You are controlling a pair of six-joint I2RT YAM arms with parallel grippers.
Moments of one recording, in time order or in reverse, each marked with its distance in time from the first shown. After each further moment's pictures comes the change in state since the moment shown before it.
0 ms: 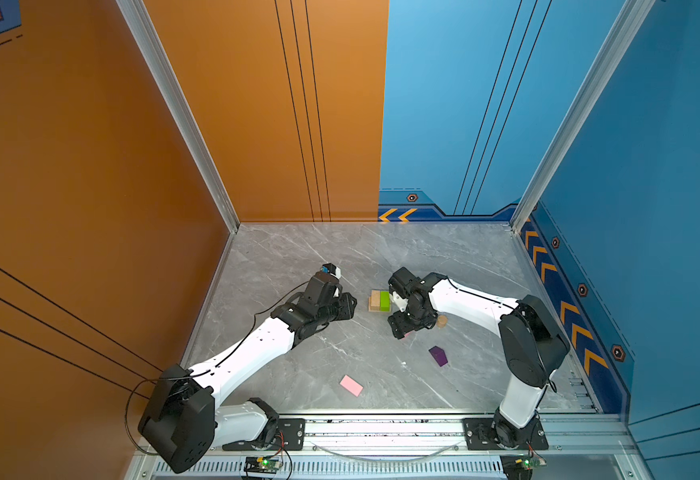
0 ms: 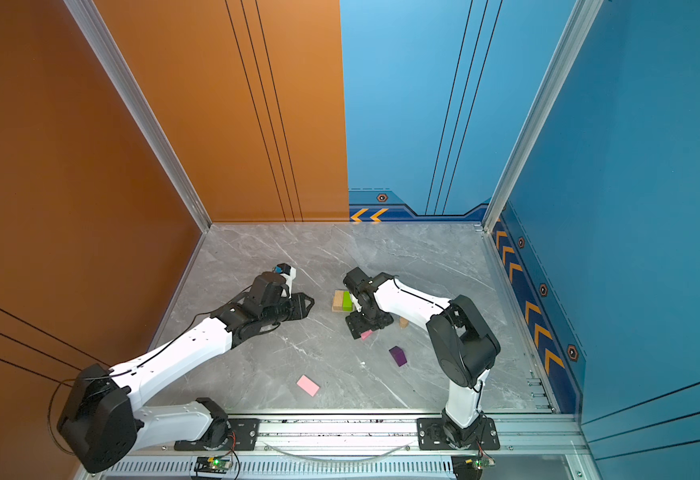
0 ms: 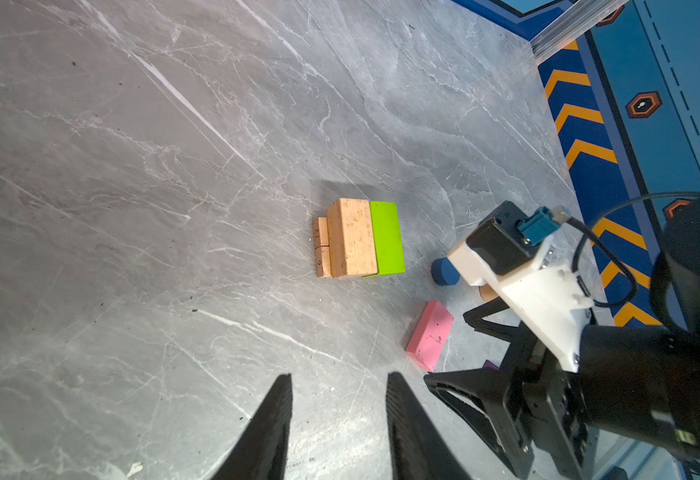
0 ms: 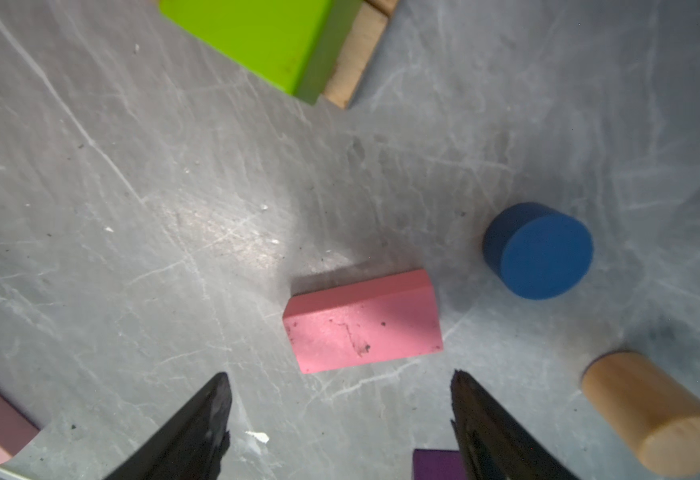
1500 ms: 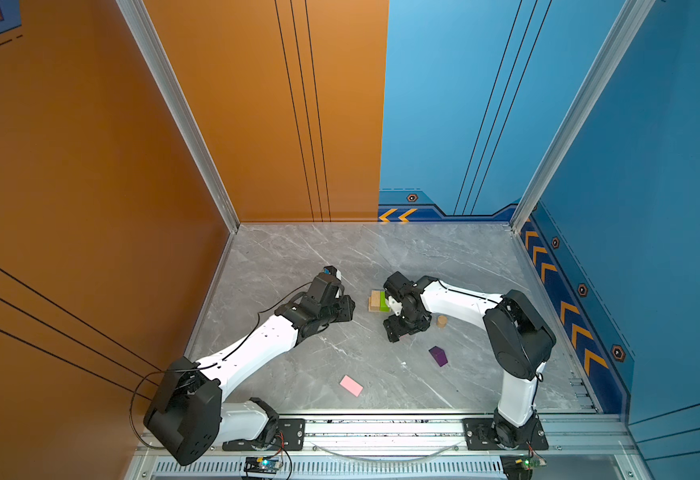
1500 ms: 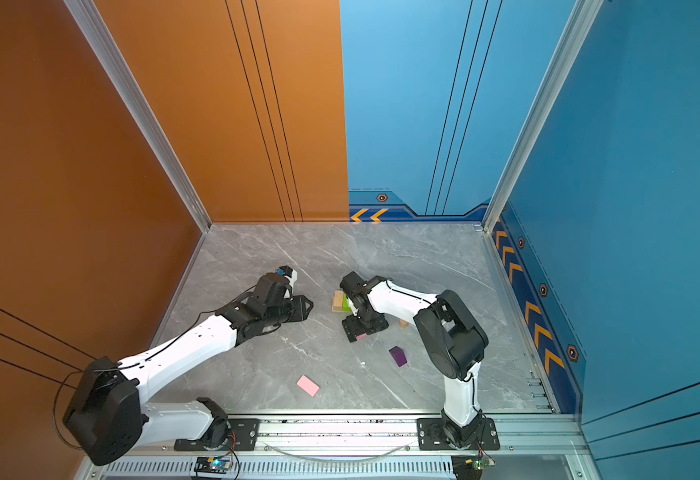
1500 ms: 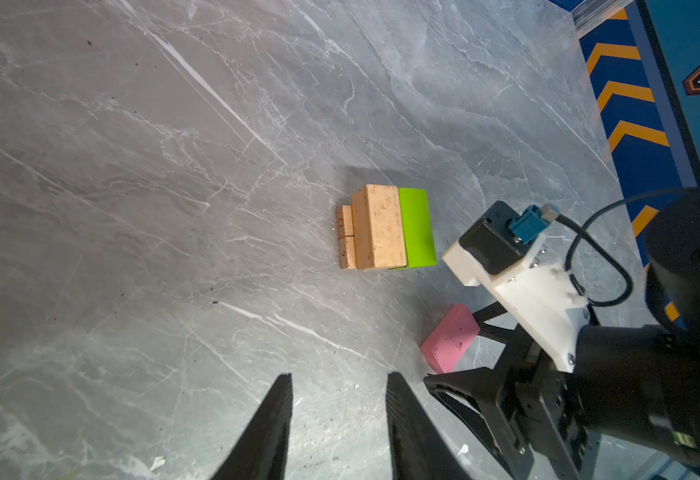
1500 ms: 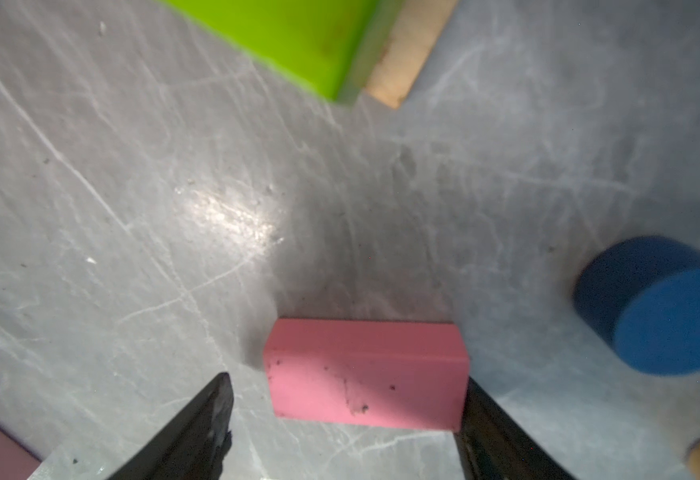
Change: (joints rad) left arm 0.007 0.041 0.000 -0.019 -0.019 0.023; right arm 0.023 0.078 0.002 0.043 -0.049 0.043
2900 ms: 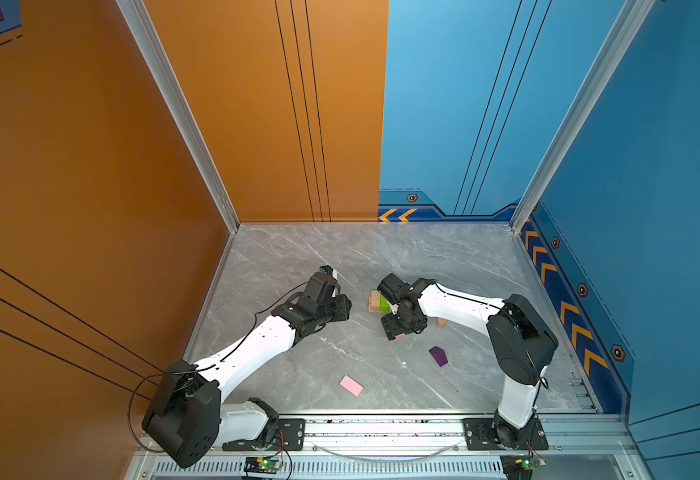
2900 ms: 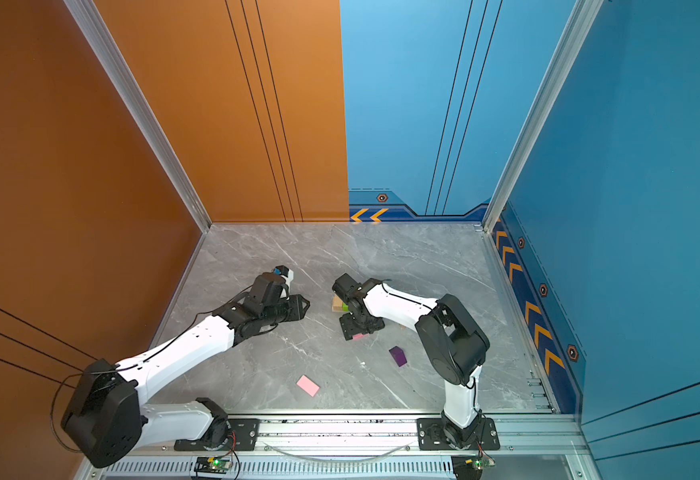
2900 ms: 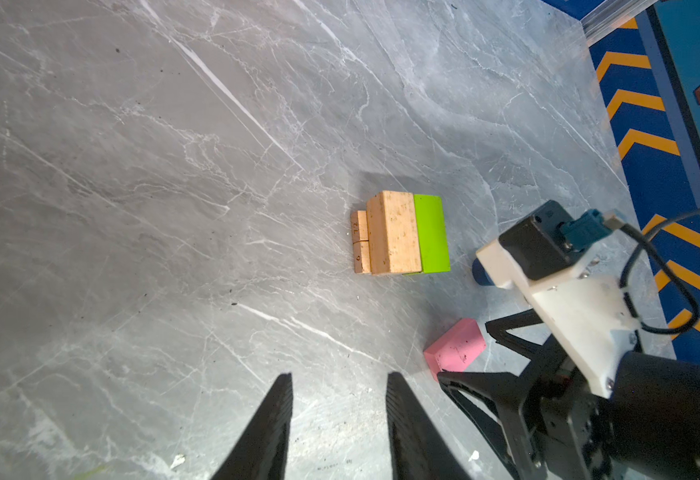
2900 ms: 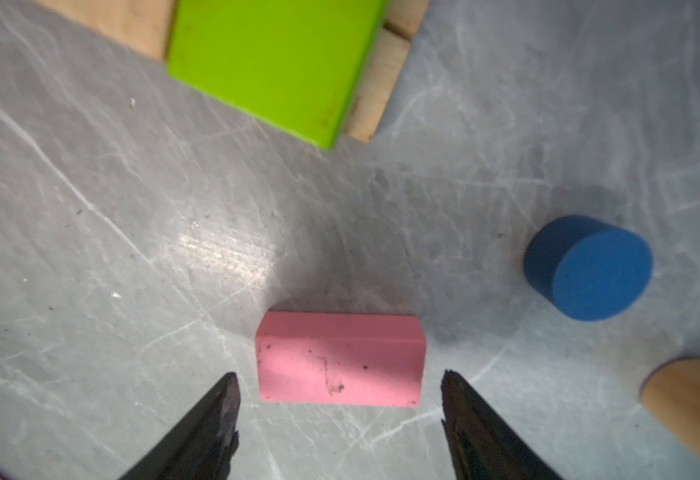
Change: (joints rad) left arm 0.032 -0.016 -0.018 0.001 0.001 0.011; right arm 0.059 -0.027 0.014 0.012 0.121 0.135
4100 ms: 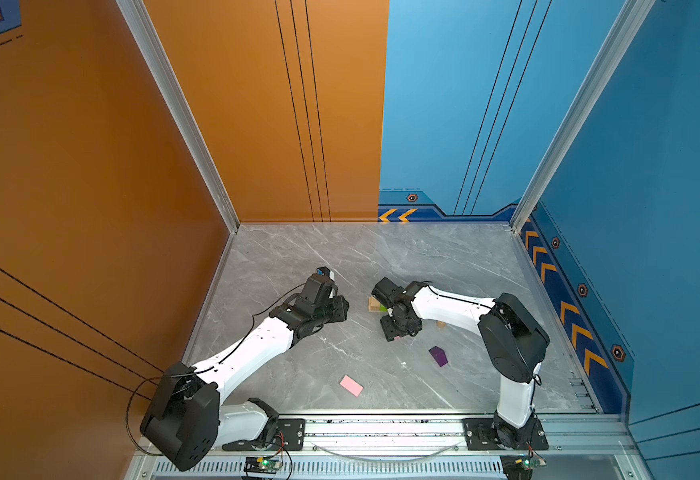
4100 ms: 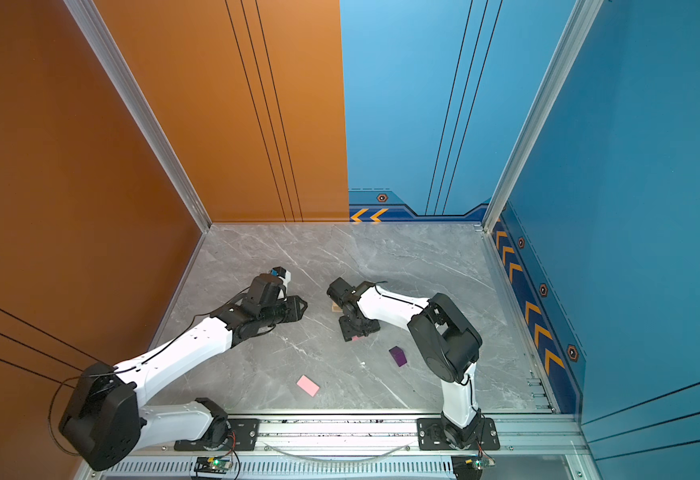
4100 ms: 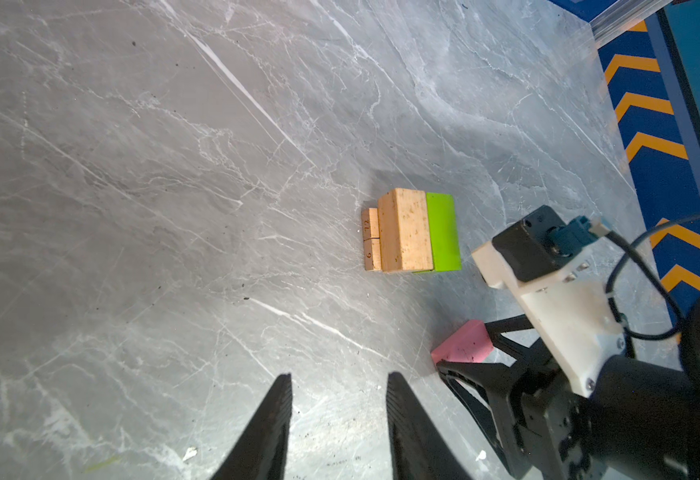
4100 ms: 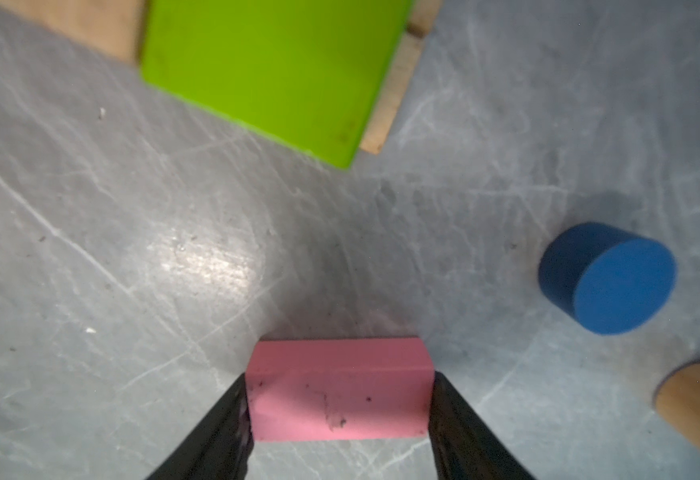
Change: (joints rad) left arm 0.016 -0.013 -0.018 0.000 0.004 0.000; right arm 0.035 0.041 0.012 0.006 0.064 0.048
